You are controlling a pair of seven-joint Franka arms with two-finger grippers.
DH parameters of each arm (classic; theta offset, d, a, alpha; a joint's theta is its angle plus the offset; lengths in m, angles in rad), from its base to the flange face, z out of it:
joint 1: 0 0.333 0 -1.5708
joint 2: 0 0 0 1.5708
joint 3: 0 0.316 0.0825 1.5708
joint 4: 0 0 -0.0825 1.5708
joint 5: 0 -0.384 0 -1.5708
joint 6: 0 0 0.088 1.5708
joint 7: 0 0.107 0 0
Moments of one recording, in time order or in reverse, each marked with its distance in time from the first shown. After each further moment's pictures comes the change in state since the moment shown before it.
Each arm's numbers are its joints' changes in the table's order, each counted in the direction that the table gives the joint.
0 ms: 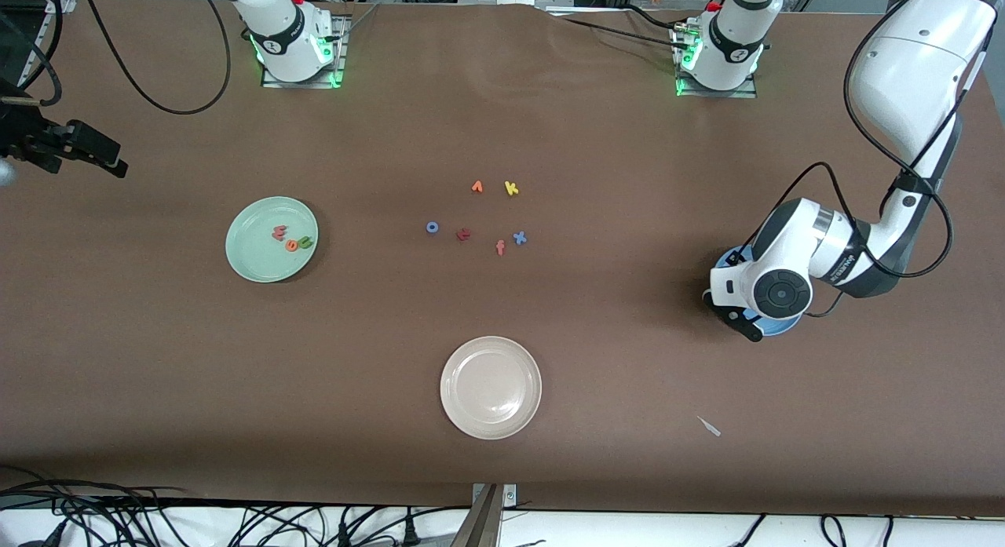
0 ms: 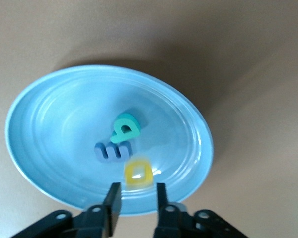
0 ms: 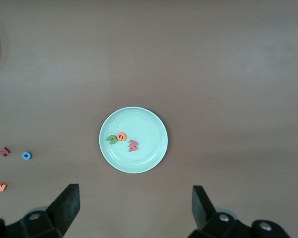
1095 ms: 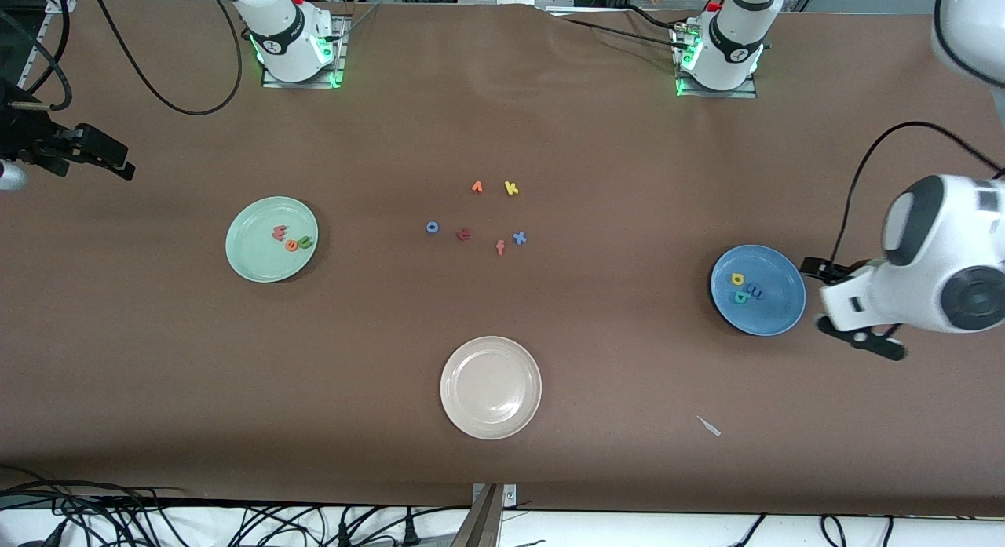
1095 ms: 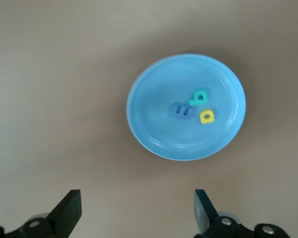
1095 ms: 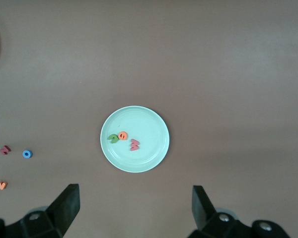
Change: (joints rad) left arm 0.047 -0.155 0.109 0.284 0.243 -0.194 -0.058; right arm 0.007 0.004 0.000 0.002 0.000 -0.002 0.000
